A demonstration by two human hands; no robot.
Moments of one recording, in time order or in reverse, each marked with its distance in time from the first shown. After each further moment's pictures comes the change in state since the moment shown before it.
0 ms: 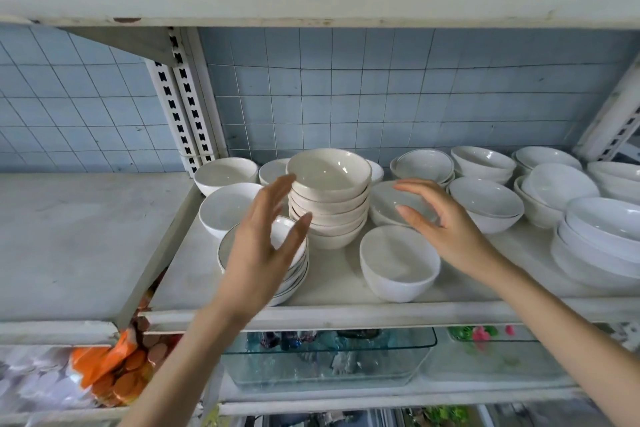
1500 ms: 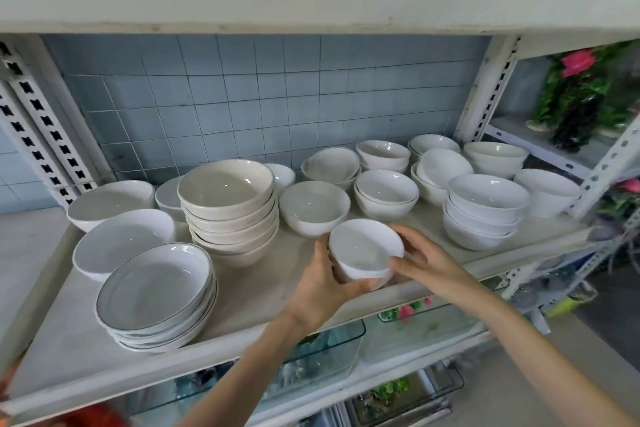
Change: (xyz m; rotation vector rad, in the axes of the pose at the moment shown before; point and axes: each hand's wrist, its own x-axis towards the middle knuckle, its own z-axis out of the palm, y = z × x) left_hand -0.007 -0.010 0.178 -0.426 -0.523 -0.393; right_hand -0.096 0.034 -0.060 0.362 0.038 0.549
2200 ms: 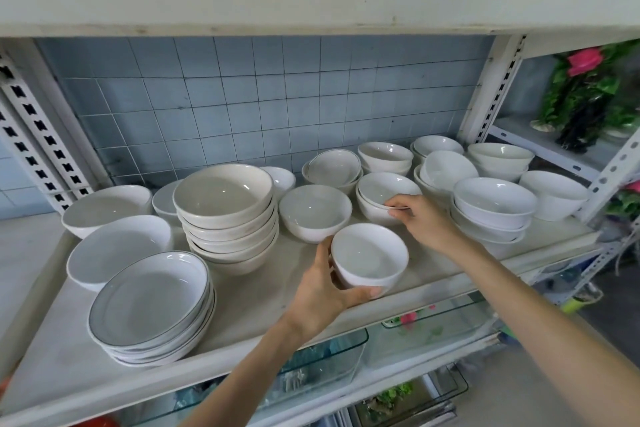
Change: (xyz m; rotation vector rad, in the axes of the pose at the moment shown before) left_hand 0.004 -0.002 -0.004 -0.003 -0.022 0.000; right_hand 0.094 0.003 -0.032 -0.690 0.215 -0.070
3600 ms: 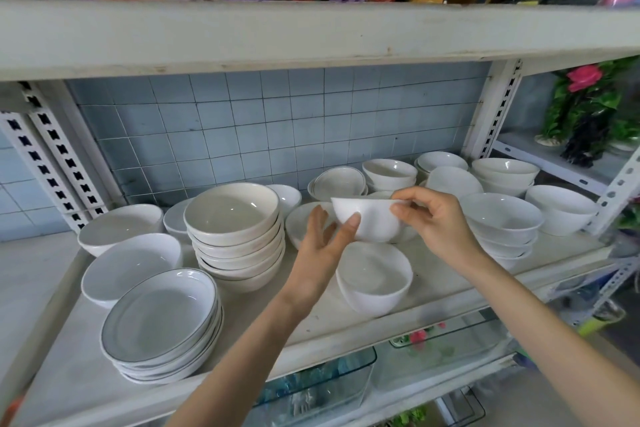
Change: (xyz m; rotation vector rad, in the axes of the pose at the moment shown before) left_hand 0.011 0.076 -0.016 -0.136 0.090 0.086; right_hand -0.037 -0.061 -0.030 0.526 0.193 -0.306
